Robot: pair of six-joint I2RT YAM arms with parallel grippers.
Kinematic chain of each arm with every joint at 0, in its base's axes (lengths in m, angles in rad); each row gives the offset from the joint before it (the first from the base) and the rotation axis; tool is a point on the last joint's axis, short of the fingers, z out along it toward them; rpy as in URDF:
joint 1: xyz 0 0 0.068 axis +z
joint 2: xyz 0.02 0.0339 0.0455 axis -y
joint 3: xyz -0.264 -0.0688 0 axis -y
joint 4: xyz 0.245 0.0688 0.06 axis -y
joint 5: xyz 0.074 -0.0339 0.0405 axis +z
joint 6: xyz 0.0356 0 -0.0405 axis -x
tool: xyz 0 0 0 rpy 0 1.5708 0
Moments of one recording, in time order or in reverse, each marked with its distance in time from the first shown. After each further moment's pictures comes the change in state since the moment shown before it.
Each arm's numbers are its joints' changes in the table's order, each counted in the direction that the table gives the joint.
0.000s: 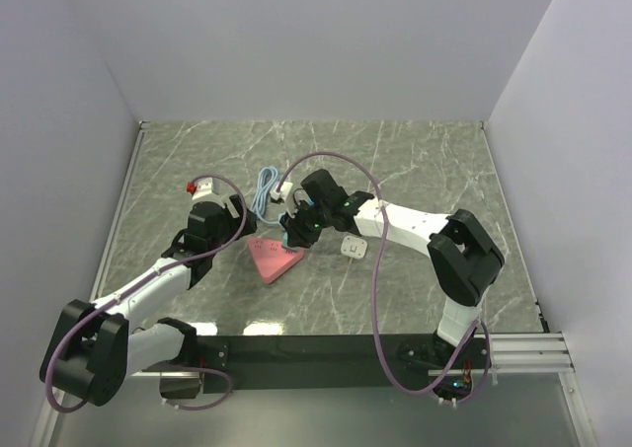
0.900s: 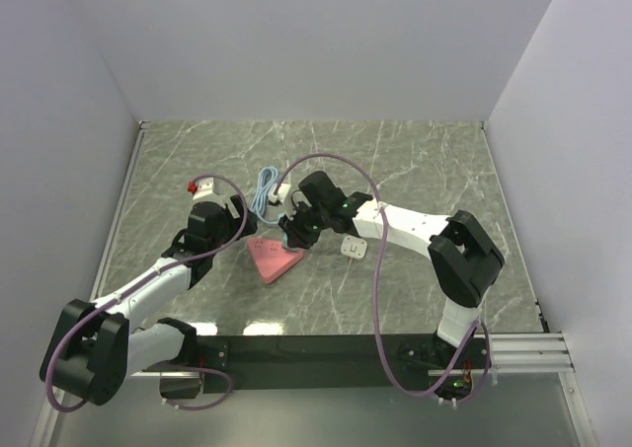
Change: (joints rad) left arm 0.000 -0.002 0.000 0.000 -0.009 -0.011; right arm 0.018 0.005 0.005 -0.016 -0.043 0.018
